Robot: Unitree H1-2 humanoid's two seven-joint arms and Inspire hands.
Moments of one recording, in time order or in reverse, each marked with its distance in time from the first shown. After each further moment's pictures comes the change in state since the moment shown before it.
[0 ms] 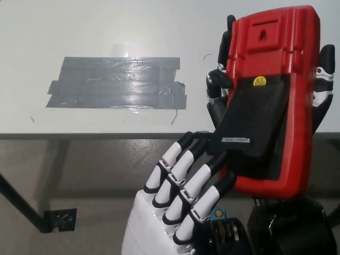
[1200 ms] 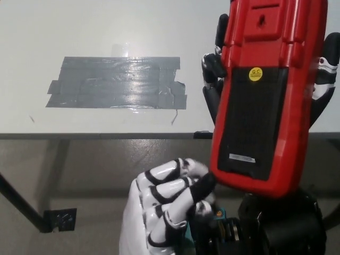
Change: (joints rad) left_arm -0.128 0.042 -0.049 -0.015 -0.310 0.003 -0.036; right_arm -0.050 0.021 0.004 0.041 -0.127 0.014 0.122
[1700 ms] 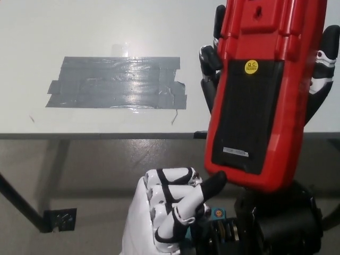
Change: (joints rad) left_arm 0.002 0.030 0.013 0.002 -0.025 -0.001 -0.027; right_arm -0.028 0.006 -0.030 0.031 -0.061 0.007 0.014
